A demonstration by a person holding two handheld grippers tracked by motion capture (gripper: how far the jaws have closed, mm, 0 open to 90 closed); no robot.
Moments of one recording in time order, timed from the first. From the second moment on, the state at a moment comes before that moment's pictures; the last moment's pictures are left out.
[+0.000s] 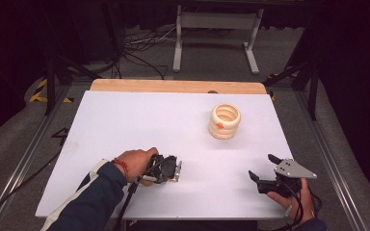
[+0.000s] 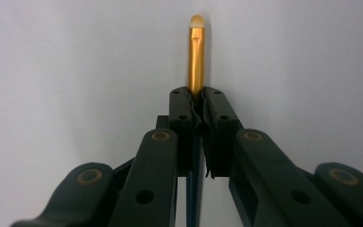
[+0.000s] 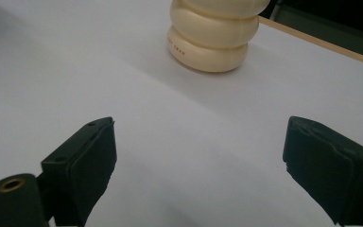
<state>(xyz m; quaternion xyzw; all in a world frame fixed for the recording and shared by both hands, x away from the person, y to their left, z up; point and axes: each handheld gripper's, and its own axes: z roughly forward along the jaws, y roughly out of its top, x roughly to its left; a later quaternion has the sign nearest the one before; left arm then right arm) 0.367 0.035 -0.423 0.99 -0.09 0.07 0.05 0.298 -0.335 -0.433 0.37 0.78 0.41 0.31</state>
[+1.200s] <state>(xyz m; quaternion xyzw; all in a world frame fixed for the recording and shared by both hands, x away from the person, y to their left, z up) 0.378 0.073 -0.390 0.97 -0.01 0.12 0.20 0.298 -0.335 -0.432 0.37 0.77 0.41 0.31</state>
